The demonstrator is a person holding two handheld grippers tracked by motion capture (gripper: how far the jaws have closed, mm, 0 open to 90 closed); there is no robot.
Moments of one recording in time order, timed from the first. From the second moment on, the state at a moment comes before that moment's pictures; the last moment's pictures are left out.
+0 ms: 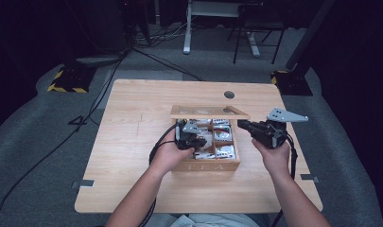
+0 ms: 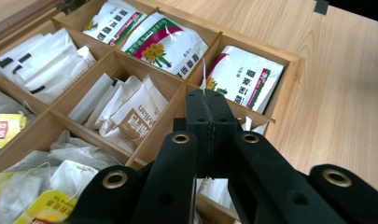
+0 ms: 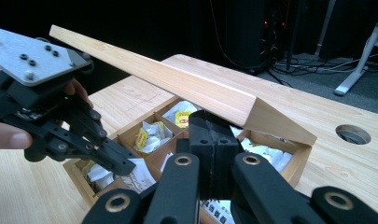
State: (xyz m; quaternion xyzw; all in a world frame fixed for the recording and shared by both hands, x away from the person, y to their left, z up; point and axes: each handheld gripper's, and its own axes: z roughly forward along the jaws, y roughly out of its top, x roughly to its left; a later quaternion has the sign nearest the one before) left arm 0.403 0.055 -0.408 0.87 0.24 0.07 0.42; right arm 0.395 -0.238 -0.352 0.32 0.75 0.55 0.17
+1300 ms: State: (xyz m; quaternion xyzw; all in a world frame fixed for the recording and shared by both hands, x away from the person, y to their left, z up) left arm 0.345 0.120 -0.375 0.84 0.23 0.08 0.48; right arm 0.395 -0.237 -0.353 0.33 0.75 0.55 0.17
